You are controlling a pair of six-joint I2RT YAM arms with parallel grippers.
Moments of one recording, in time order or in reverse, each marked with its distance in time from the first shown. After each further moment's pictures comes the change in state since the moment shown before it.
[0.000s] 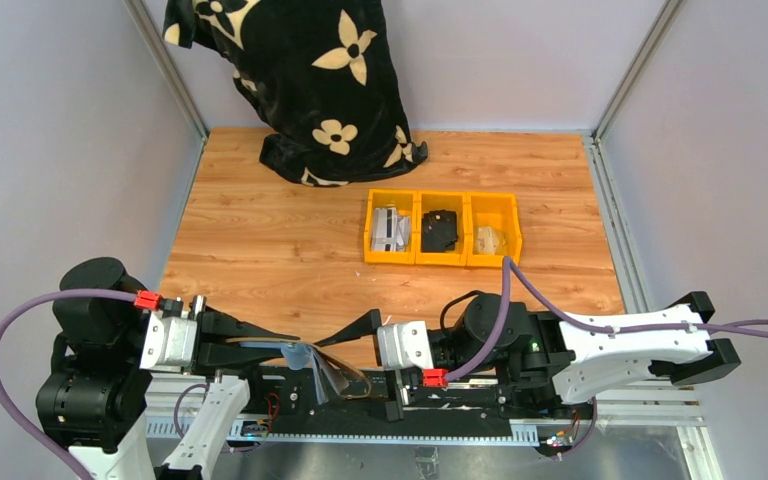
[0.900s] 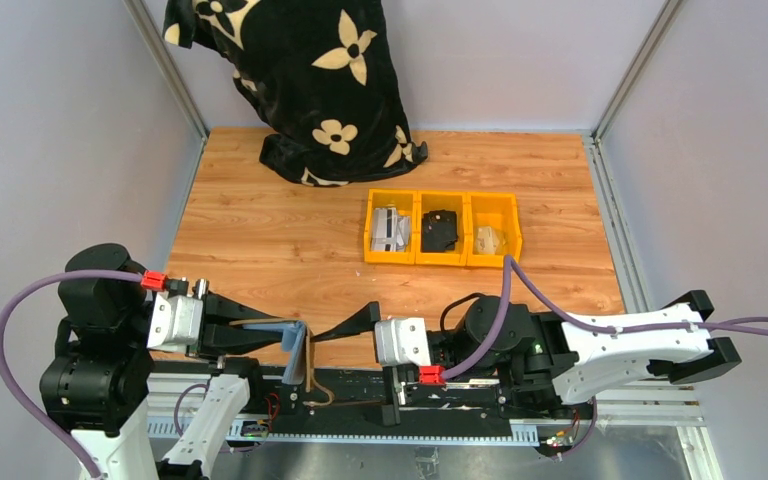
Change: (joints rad) left arm 0.002 0.032 0.000 0.005 -0.024 0.003; right arm 0.010 0.006 0.044 -0.044 0.053 0.026
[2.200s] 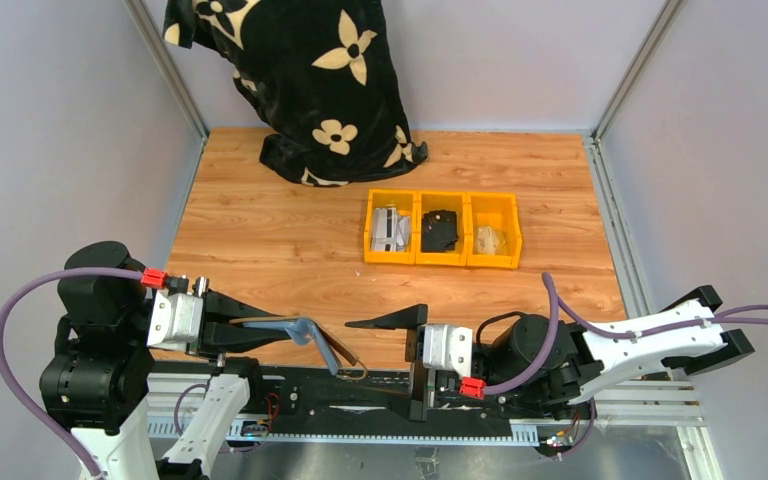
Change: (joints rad) left arm 0.001 0.013 0.010 0.011 -0.006 -0.004; right arm 0.121 -0.137 -0.158 0.120 0.328 -0.100
